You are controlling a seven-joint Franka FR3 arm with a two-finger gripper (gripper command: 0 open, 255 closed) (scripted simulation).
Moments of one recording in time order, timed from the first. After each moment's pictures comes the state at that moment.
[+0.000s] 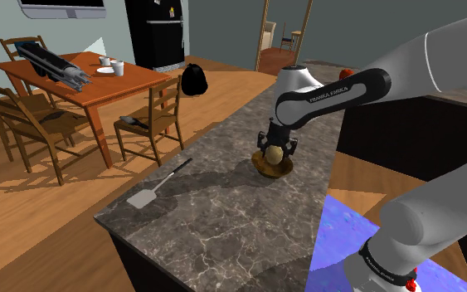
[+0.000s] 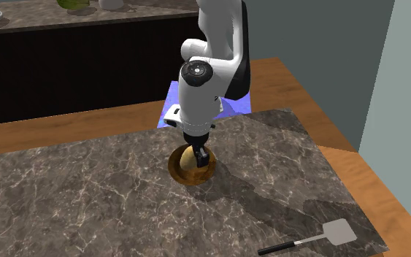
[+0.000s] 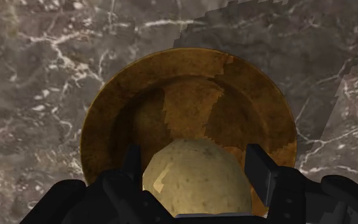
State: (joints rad) arm -0.47 -0.26 0.48 -2.47 0.09 2.23 0.99
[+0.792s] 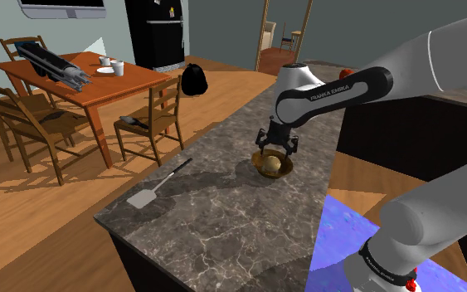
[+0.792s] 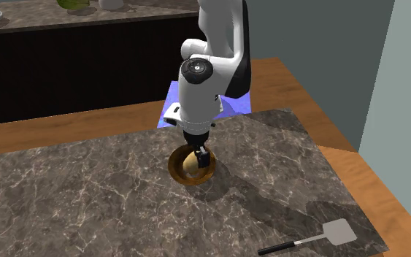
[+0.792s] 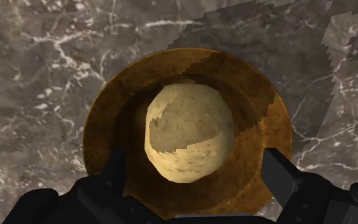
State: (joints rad) arm -0.47 -0.27 0.48 -2.46 0.10 2.21 0.98
